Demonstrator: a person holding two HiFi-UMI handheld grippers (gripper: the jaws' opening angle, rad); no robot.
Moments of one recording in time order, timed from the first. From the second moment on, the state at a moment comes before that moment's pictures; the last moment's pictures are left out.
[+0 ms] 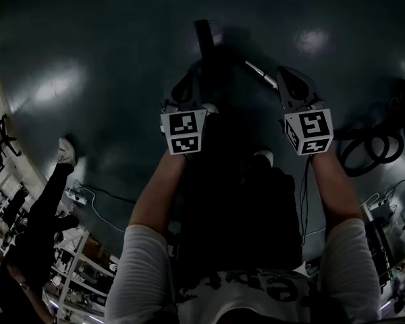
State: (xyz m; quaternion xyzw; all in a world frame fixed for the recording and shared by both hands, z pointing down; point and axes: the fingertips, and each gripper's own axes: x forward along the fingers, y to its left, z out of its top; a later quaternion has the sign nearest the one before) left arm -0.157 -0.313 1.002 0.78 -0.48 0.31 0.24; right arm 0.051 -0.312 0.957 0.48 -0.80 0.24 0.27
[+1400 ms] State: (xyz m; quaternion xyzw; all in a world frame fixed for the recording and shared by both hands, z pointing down) left arm -0.103 0.032 0.194 0.86 -0.51 0.07 0.05; right arm 0.106 0.039 0.218 0.58 -0.81 0.09 0.10
